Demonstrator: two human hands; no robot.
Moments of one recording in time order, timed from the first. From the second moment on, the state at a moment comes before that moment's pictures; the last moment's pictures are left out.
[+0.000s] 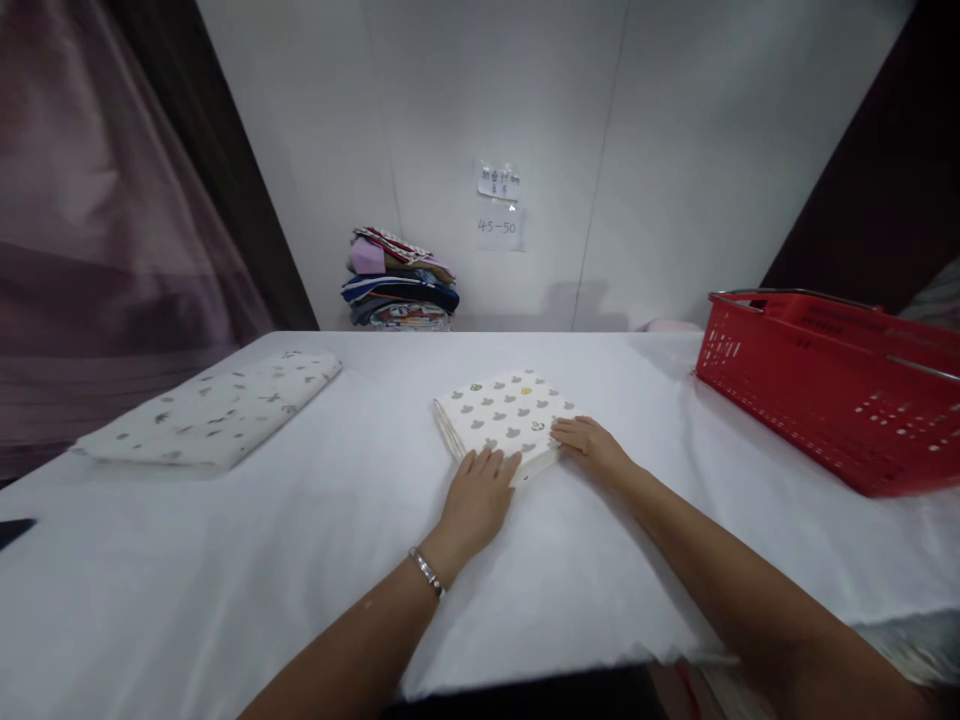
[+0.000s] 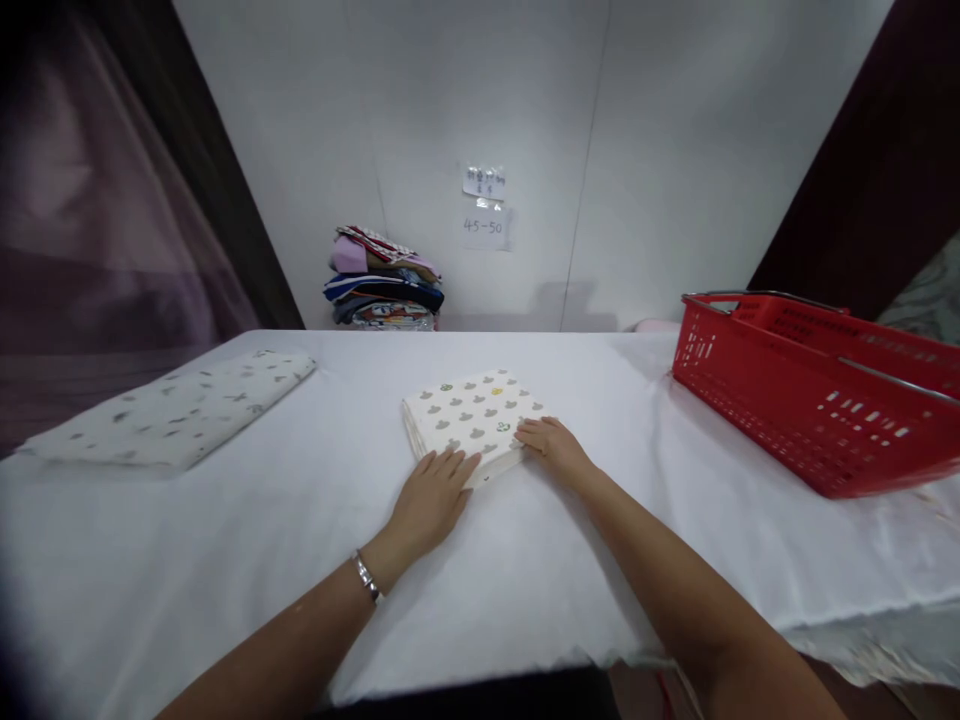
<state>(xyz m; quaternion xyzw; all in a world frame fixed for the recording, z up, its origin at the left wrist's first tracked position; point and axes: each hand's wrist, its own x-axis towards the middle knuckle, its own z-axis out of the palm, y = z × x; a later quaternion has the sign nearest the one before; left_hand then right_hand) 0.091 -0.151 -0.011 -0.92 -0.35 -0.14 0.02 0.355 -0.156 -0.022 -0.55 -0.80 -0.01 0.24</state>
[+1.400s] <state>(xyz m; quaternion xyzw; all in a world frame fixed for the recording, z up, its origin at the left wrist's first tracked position) 0.086 -0.161 -0.011 -0.91 -0.39 -0.13 -0.07 0.230 -0.042 -0.027 -0.51 -0.85 0.02 0.10</state>
